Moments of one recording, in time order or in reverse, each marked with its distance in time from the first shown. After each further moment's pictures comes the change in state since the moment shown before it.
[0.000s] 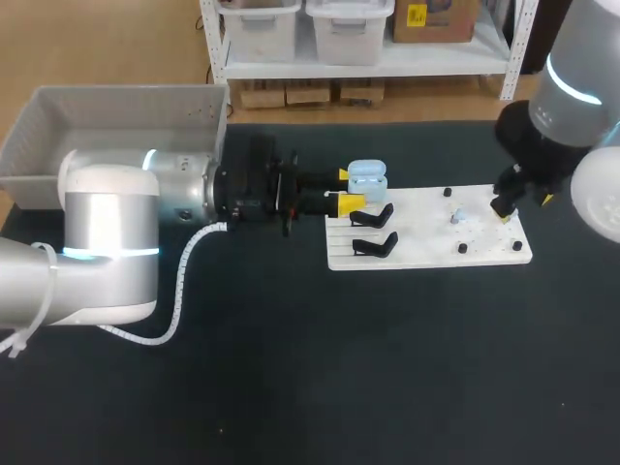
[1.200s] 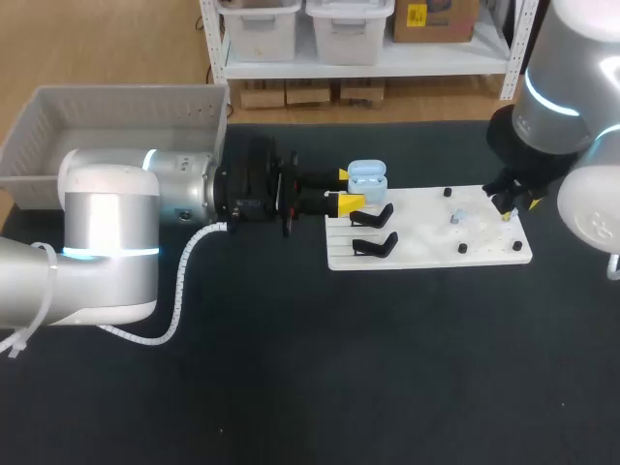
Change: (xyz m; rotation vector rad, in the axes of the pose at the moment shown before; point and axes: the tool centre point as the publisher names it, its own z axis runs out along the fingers) left arm 0.000 0.000 0.000 0.000 0.000 0.000; right arm -0.011 -0.006 0.018 0.067 -0.004 0.066
